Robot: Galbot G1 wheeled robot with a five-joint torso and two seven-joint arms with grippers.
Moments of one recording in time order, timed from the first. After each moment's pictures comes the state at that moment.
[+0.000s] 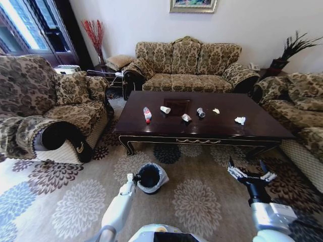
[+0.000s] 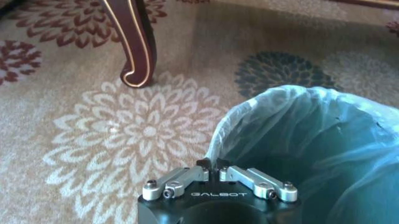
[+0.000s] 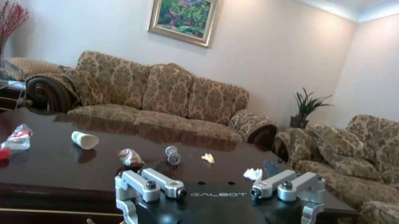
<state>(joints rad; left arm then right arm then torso) 0.93 -1.47 -0.43 -0.86 -0.24 0.15 0.00 -1.90 1.46 0.81 2.50 0.08 -0.14 0.14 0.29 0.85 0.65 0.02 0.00</state>
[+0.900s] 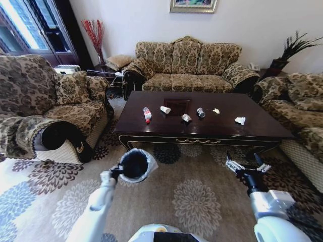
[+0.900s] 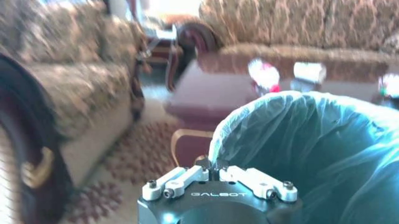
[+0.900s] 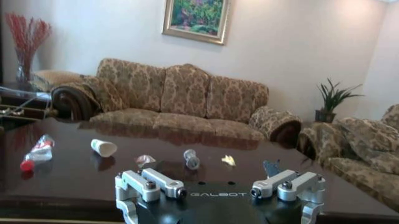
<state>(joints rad) 1.54 -1.29 -0.74 -2.05 -0.37 0.30 -0.05 -1.74 1.28 0.84 2.44 0.29 -0.26 0.14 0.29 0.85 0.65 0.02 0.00</state>
